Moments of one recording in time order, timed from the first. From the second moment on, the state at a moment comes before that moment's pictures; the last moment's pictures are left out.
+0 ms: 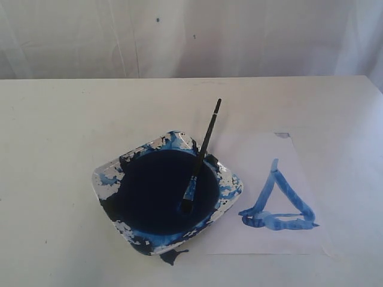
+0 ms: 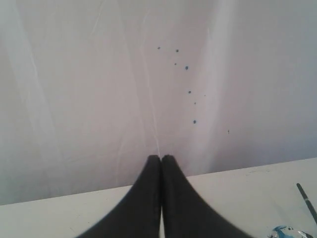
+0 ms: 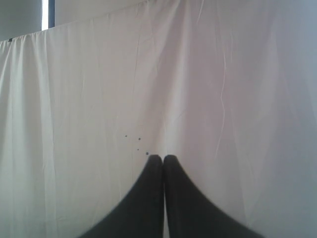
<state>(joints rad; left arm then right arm) -0.03 0.30 -0.31 1.15 -0.17 -1.12 0.60 0.00 -0.22 0.46 -0.20 -0.49</state>
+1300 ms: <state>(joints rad) -0.03 0.01 0.01 0.16 0.44 -0.06 0.60 0.00 -0.22 0.46 -0.20 -0.49</state>
